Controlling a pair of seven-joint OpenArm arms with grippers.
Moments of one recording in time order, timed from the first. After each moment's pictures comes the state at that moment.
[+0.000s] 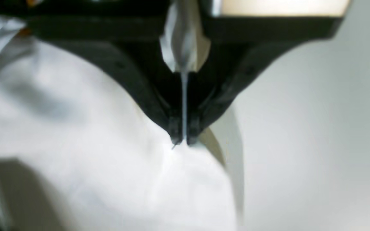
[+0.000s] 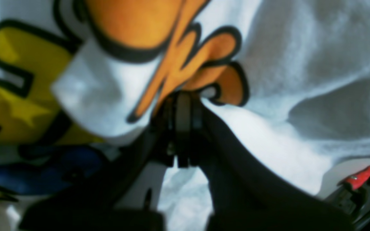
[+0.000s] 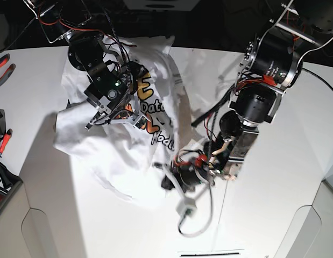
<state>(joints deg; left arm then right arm) -30.0 -3.6 19.4 47.0 -23.9 -18.3 21.4 -2.6 5.8 -31.5 81.2 -13.4 19.0 -67.6</state>
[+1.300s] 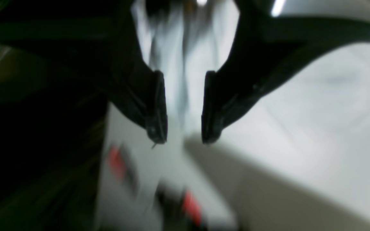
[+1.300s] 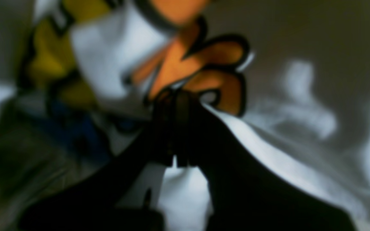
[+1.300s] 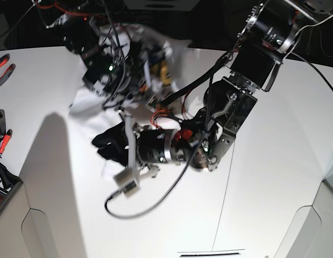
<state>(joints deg) -18.2 -3.1 26.3 82.5 -42.0 -33.6 42.6 -6.7 6.8 -32.6 94.8 -1.3 24.0 -67.6</state>
